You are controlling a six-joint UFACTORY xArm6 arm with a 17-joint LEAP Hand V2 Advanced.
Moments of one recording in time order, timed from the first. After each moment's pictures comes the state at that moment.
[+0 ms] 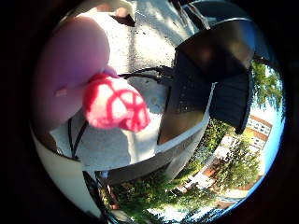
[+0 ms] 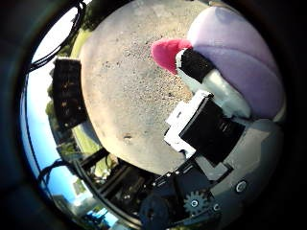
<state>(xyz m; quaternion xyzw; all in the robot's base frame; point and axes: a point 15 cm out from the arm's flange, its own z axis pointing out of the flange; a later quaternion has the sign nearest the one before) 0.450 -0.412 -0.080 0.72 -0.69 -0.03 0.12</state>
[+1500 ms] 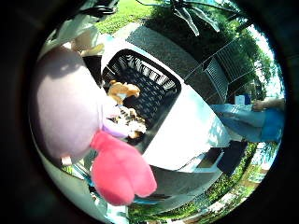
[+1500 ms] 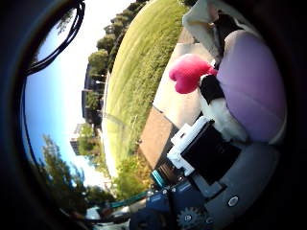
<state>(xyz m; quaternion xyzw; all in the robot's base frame) 0.531 0.236 0.184 0.87 -0.46 -0.15 -0.11</state>
